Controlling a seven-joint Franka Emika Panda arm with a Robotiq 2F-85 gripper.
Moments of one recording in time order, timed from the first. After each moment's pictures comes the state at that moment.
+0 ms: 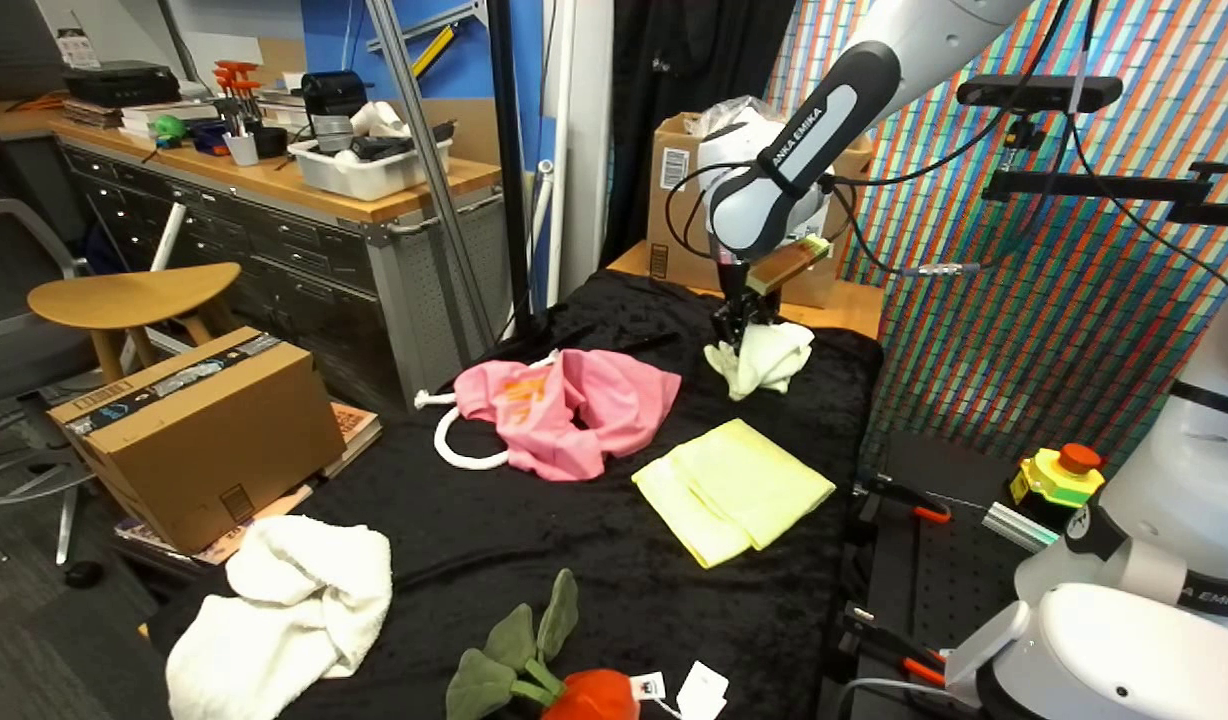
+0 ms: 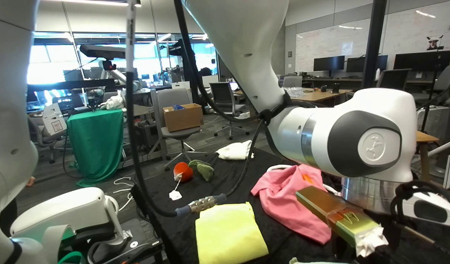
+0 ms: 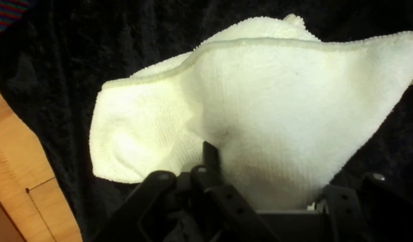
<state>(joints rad) -0.17 0.38 -0.24 -2.16 -0.21 2.36 0.17</state>
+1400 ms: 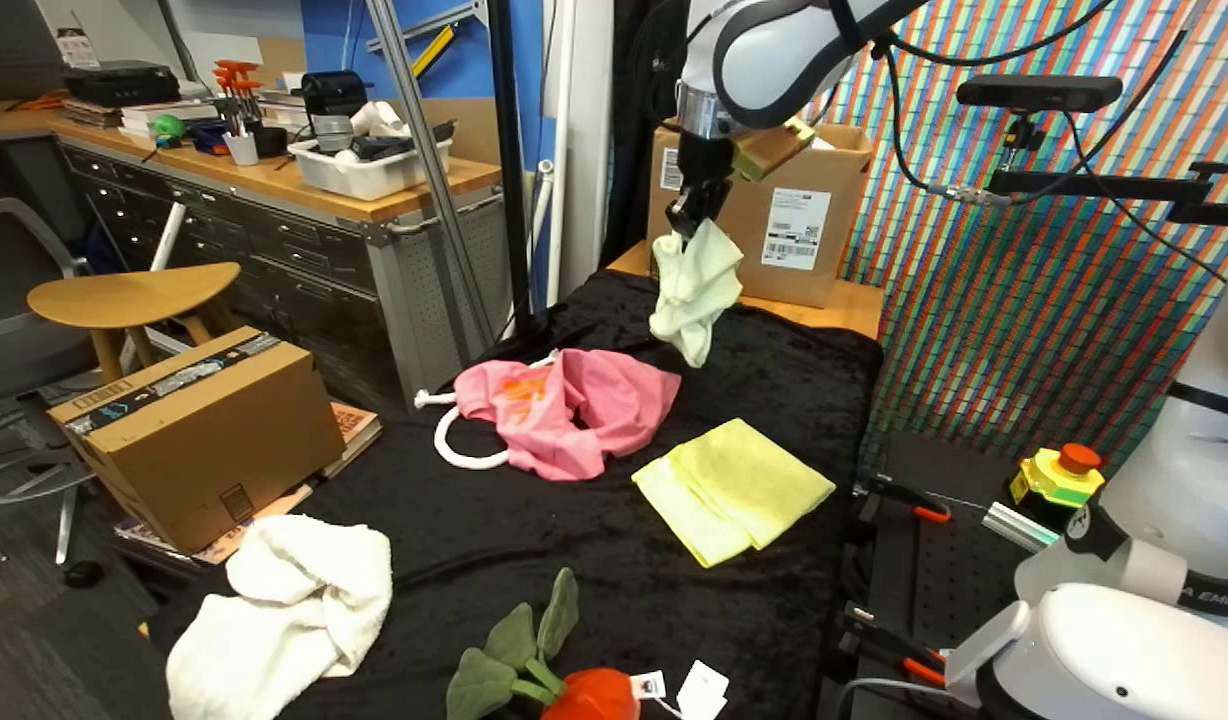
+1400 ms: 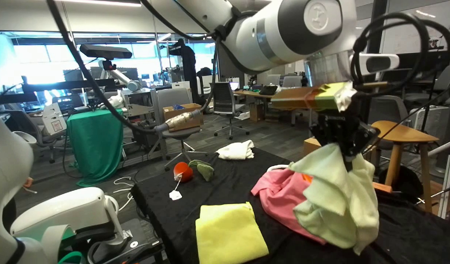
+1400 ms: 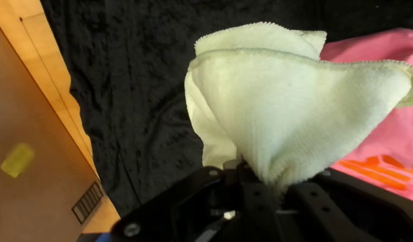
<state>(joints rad) -0.11 0.01 -0.12 -2.18 -0.21 2.34 0.04</state>
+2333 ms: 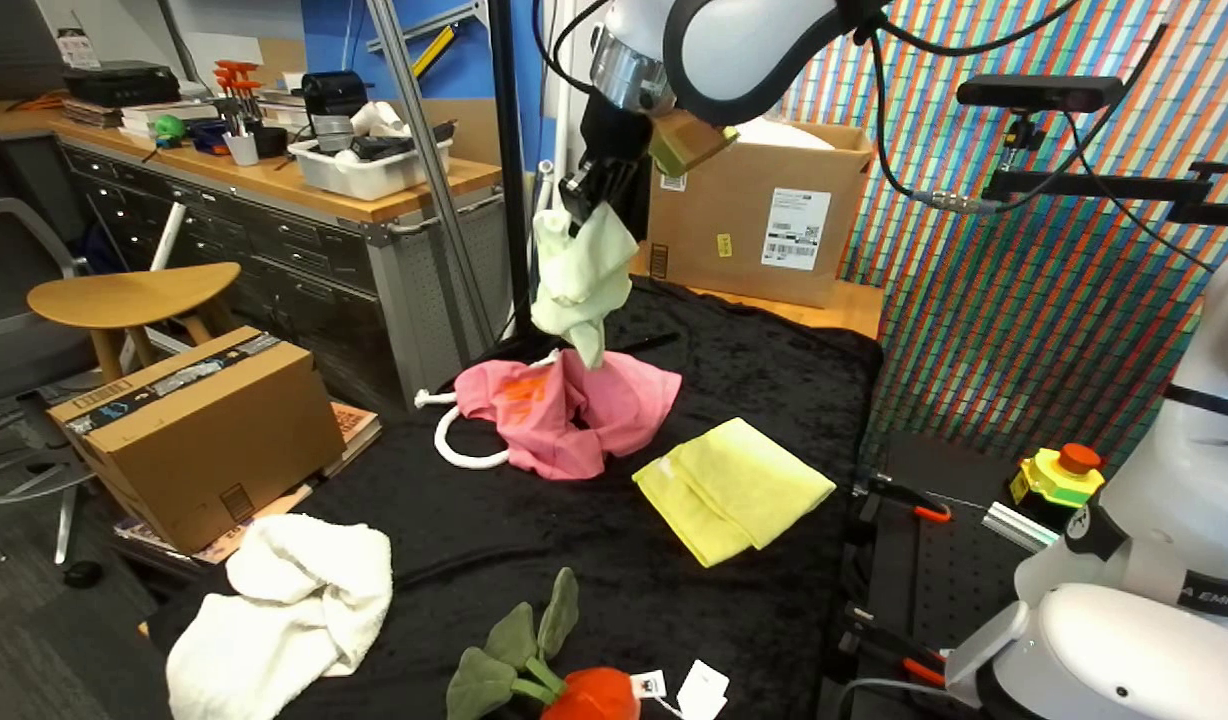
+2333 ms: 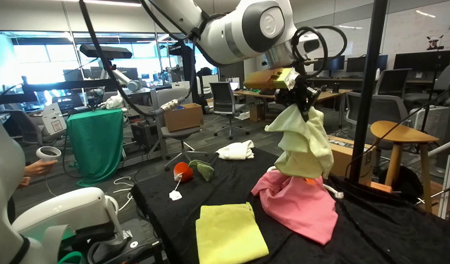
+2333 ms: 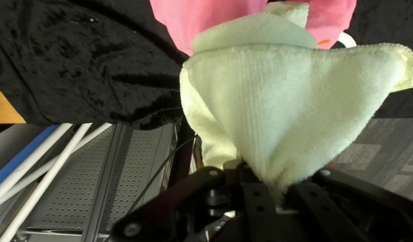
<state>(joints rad) 0.01 0.01 0.02 -2.15 -0.17 2.57 0.14</state>
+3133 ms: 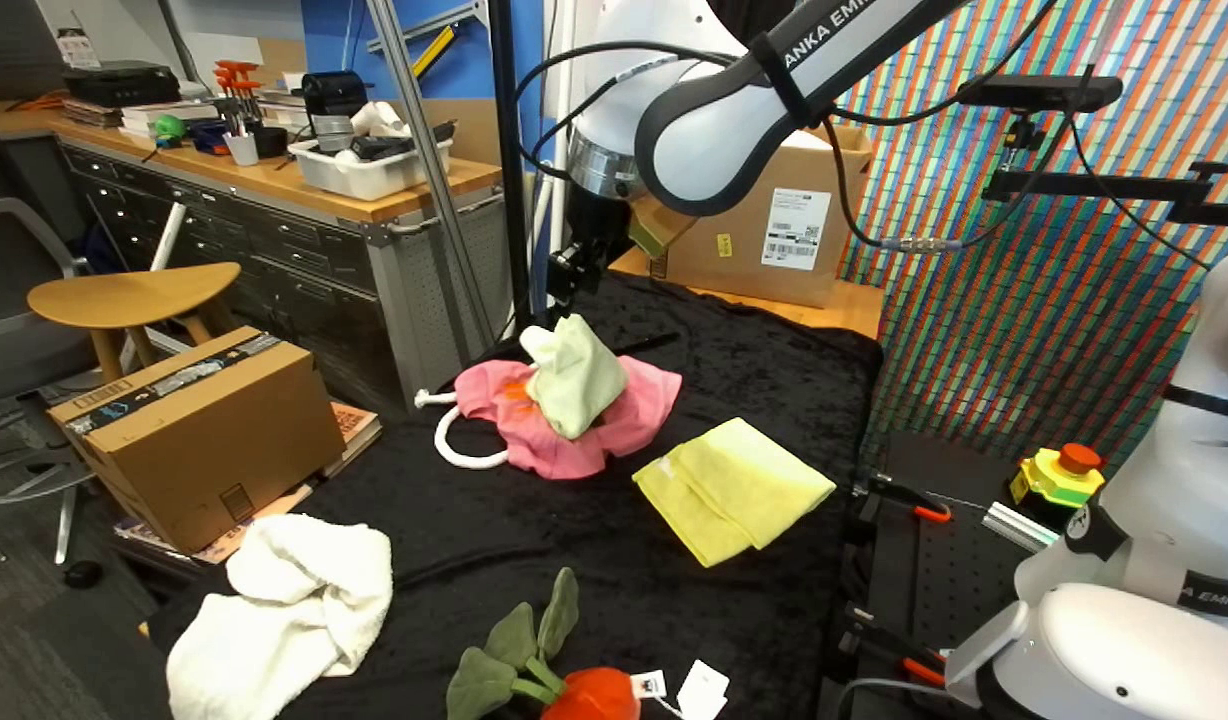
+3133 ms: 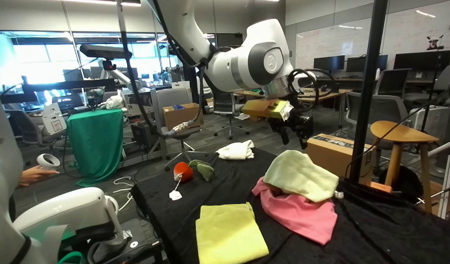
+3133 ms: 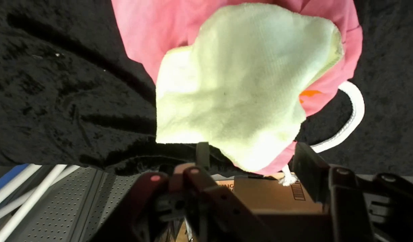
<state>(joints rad) 0.04 0.15 0.02 -2.15 -0.22 2.60 0.18</state>
